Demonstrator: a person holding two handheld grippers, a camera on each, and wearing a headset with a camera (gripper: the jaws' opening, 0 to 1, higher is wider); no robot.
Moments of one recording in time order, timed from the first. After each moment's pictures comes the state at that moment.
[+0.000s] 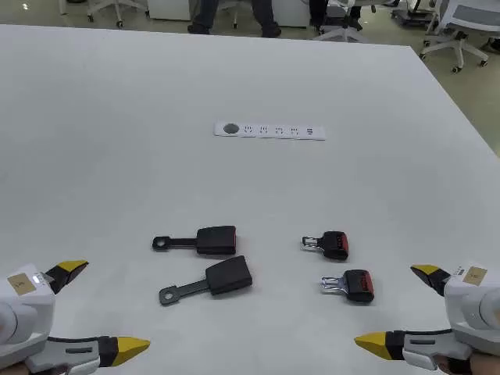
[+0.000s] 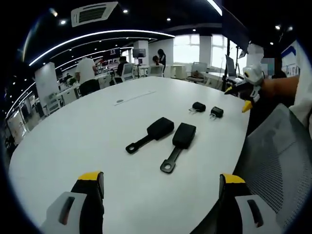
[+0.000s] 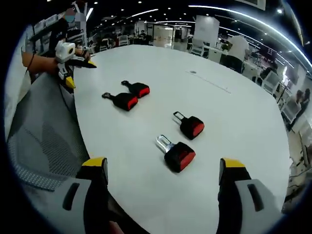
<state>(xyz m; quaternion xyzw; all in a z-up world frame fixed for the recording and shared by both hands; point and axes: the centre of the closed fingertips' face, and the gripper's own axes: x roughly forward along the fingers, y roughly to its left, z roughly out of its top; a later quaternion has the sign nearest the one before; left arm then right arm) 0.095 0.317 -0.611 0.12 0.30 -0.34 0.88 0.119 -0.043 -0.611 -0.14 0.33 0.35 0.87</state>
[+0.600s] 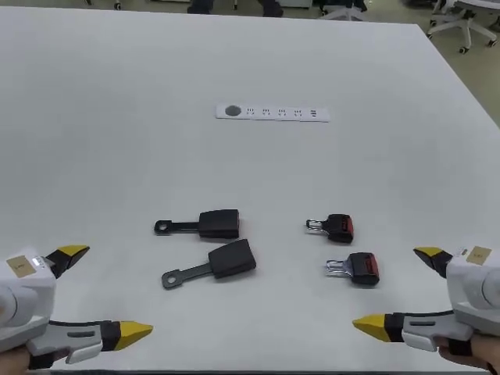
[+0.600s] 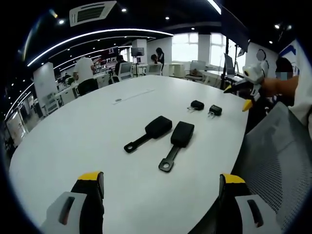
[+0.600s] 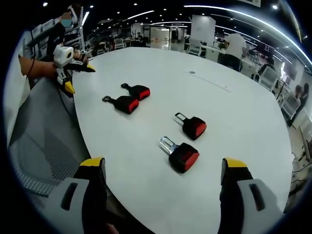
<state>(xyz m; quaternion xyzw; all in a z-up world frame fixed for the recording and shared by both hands) 0.097 0.326 -0.615 0.13 0.30 -0.33 0.88 0.109 -0.040 -0.614 -0.15 0.33 0.35 0.86</state>
